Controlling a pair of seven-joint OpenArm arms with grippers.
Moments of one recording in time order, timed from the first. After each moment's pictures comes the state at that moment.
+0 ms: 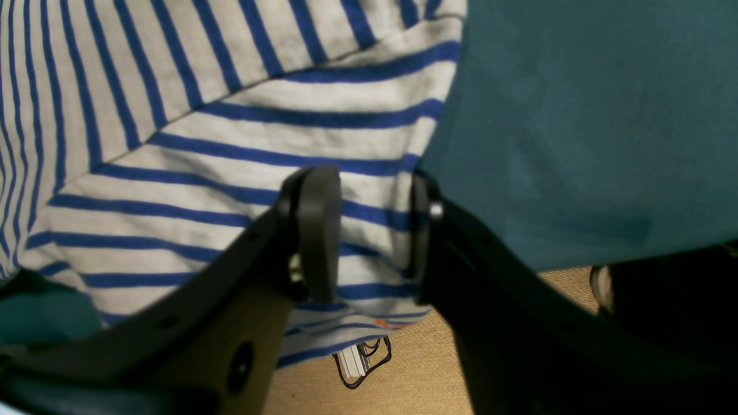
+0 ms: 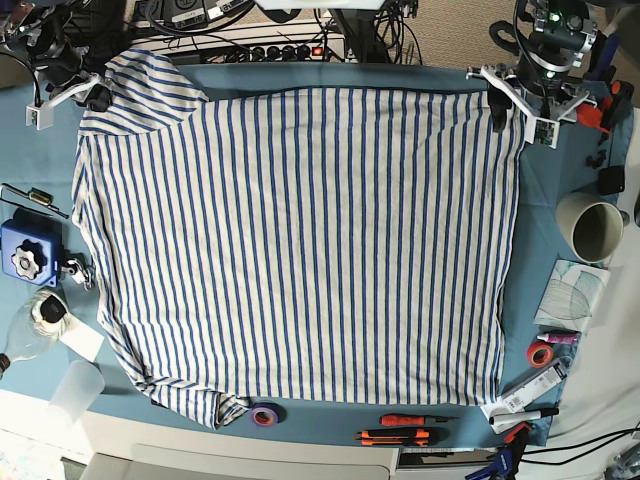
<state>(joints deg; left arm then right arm) 39.6 -9.5 -14.6 122.7 -11.3 -12.6 38.6 -25.4 13.7 53.5 95.0 41.5 32.5 -64.8</state>
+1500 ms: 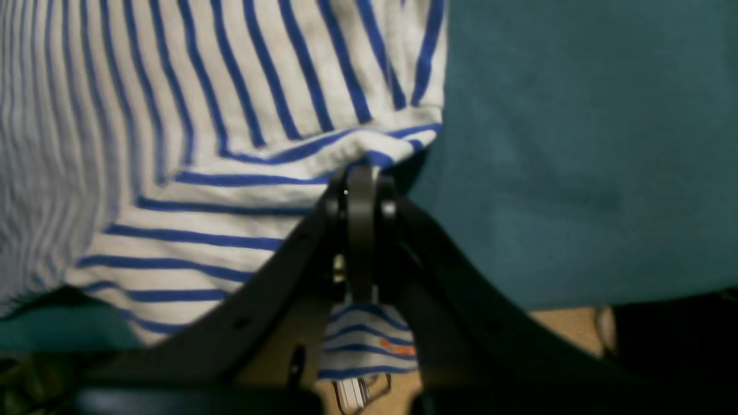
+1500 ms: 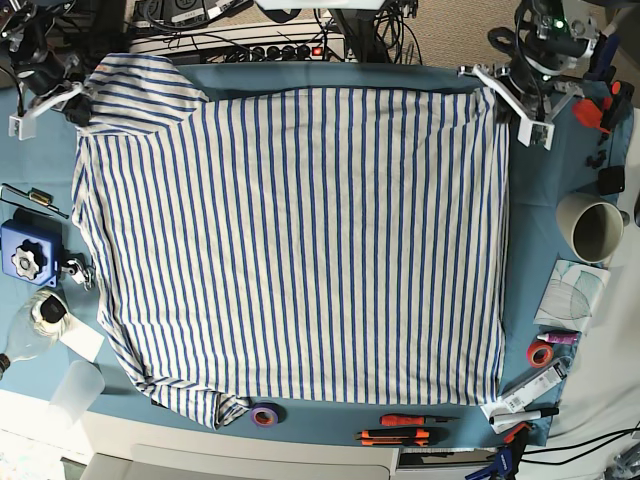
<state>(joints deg) 38.0 -9.0 -14.6 123.8 -18.3 -11.5 50.1 -25.7 18.7 55.1 94.4 51.0 35.8 -63.7</state>
